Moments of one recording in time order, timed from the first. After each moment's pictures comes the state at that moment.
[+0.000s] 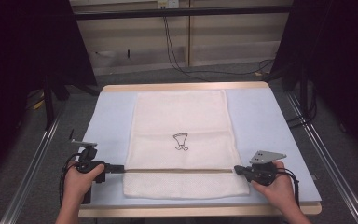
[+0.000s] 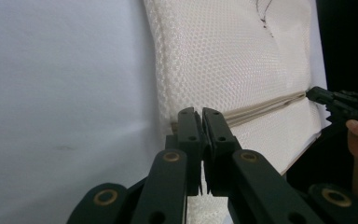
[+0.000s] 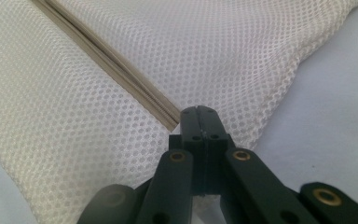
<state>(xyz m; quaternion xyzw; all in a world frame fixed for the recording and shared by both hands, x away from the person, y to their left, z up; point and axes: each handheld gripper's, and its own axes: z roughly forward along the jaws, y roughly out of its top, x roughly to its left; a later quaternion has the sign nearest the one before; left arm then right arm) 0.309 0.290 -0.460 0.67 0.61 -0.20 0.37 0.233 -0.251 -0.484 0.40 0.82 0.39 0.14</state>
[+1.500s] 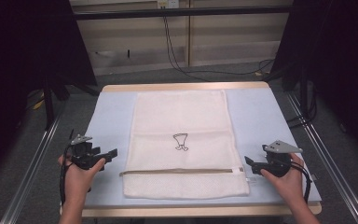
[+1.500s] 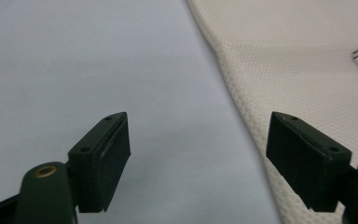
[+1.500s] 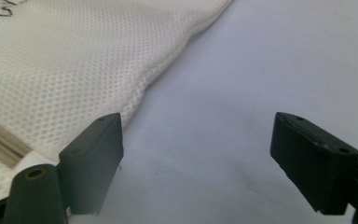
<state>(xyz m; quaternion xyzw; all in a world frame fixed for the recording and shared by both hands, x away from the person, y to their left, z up) 0.323 0.293 -0.462 0.73 0.55 0.16 0.38 0.253 -0.292 -0.483 0.48 0.75 0.37 0.26</state>
